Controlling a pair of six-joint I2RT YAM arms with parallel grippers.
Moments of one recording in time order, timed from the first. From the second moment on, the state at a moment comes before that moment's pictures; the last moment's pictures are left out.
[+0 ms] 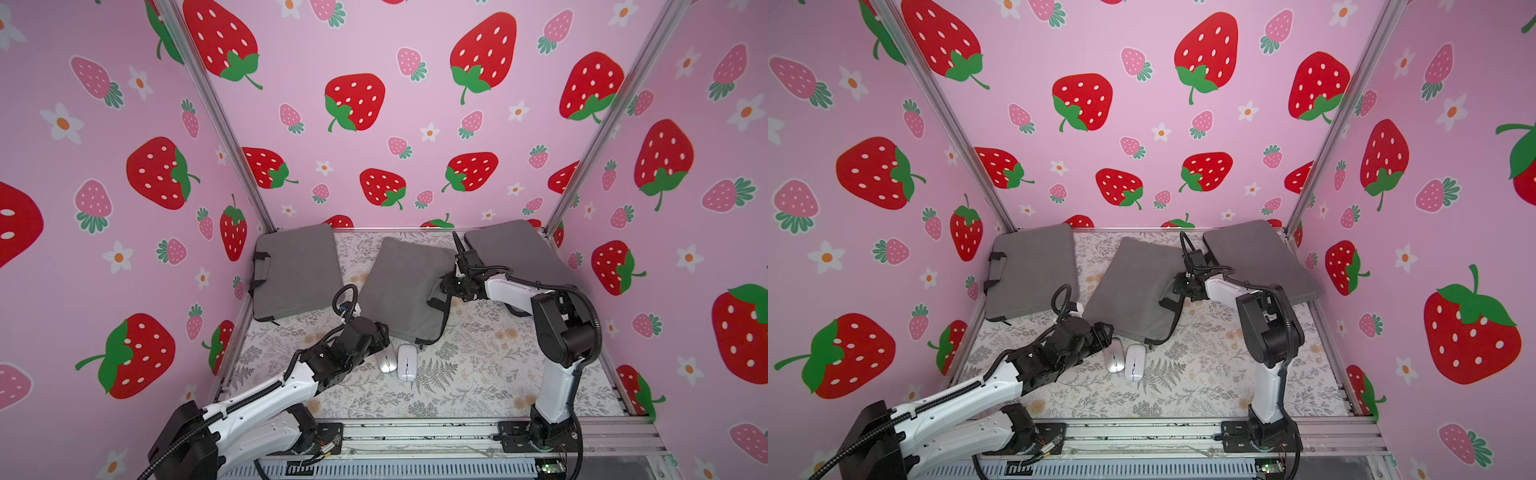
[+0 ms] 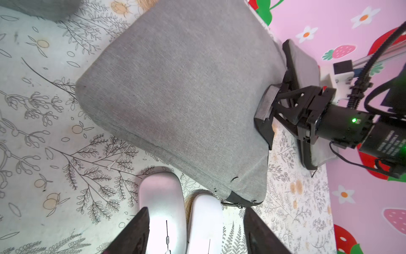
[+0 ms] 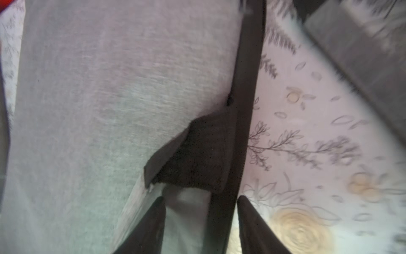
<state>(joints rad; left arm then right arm) -0.78 0.97 0.51 -0.23 -0.26 -1.04 0.50 1.90 1.24 -0.28 -0.05 0.55</state>
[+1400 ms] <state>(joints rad) -0.78 0.63 0.29 -0.26 -0.37 -1.21 1.23 1.78 0.98 -0.41 0.47 0.75</state>
